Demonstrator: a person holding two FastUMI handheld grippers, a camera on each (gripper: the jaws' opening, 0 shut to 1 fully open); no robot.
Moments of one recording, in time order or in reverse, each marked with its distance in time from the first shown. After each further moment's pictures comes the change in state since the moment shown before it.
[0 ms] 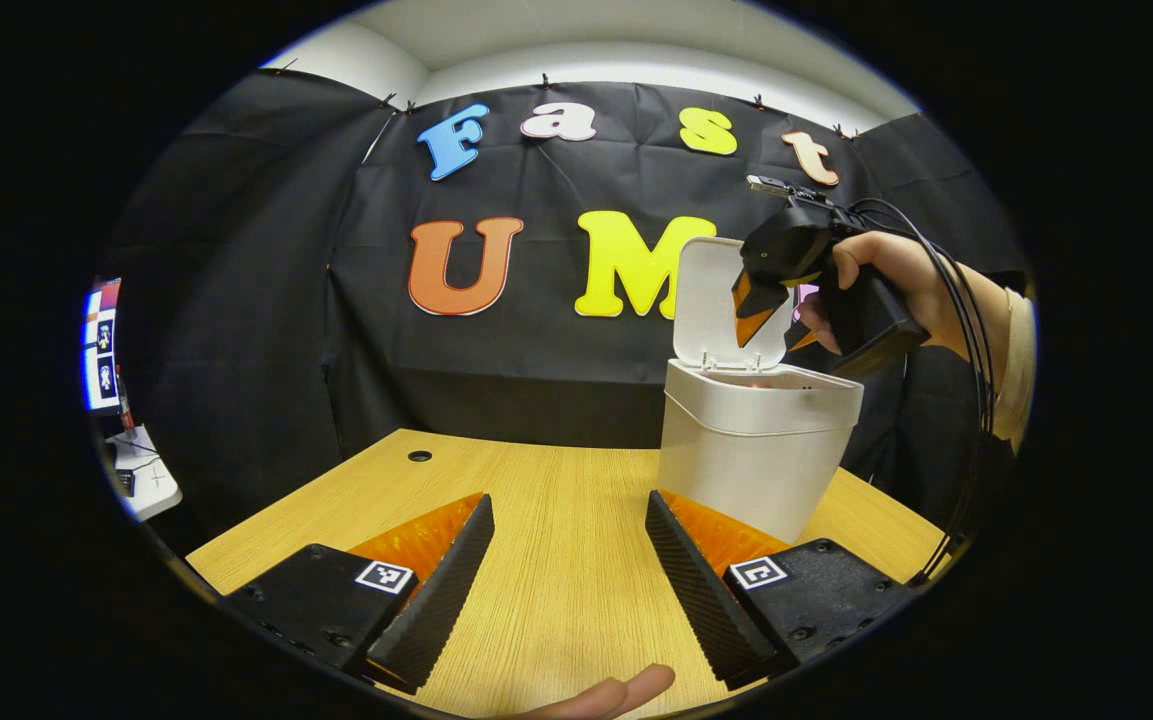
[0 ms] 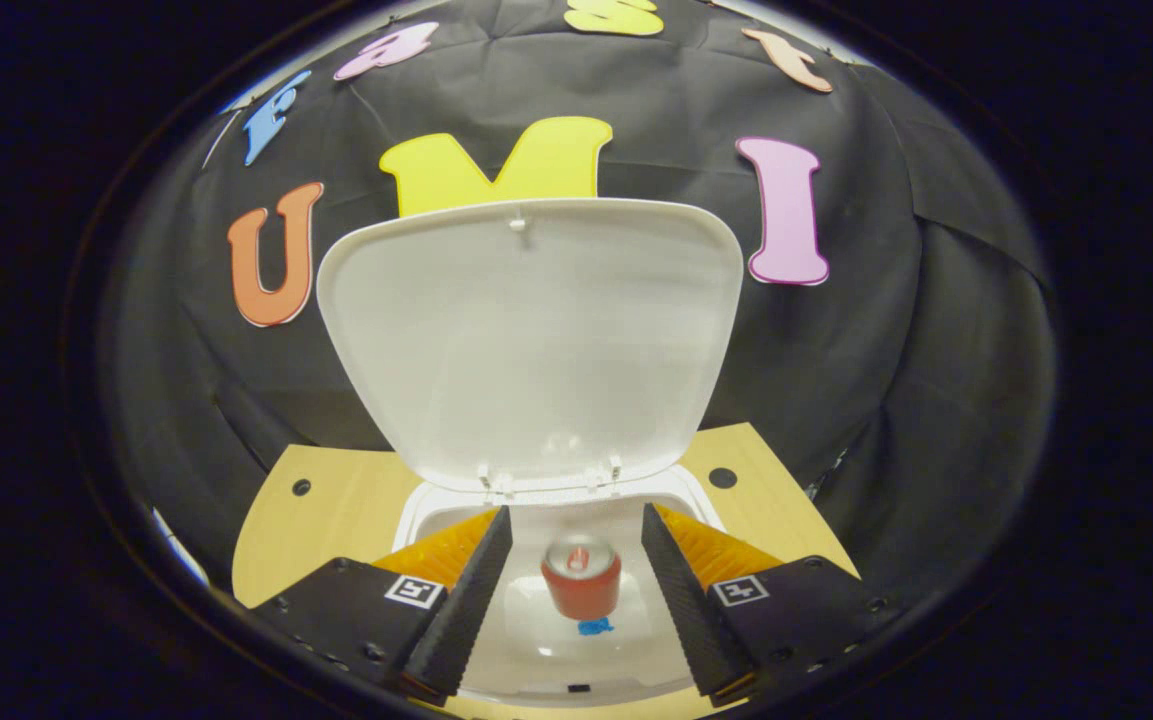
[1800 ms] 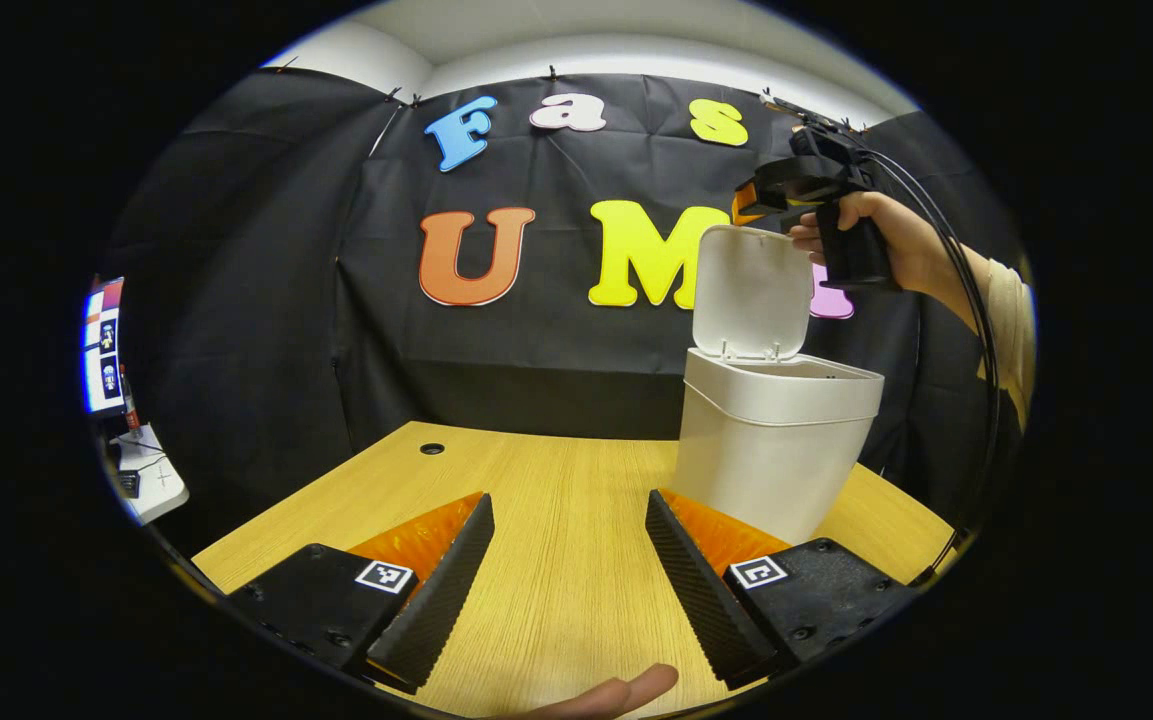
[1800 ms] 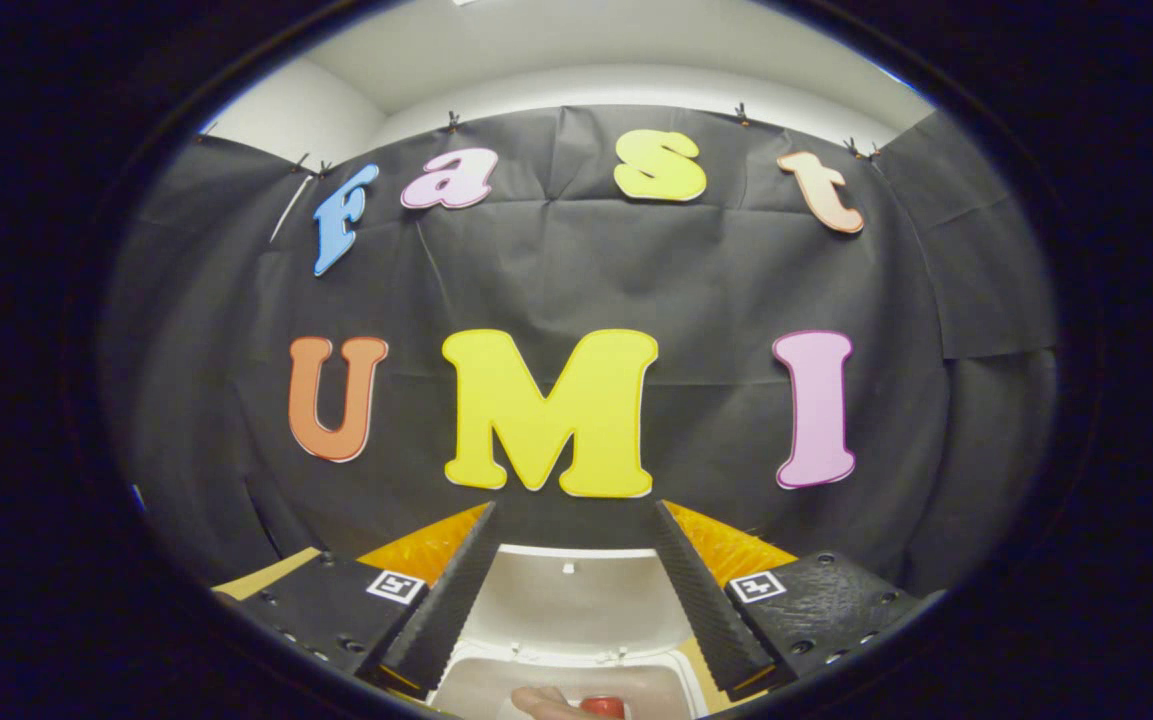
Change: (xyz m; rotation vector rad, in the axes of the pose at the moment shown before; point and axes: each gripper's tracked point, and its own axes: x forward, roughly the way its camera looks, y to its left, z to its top) left arm 0.003 0.019 -0.004 0.008 0.024 0.037; right arm -0.055 0.029 0.146 -0.069 -0.547 0.159
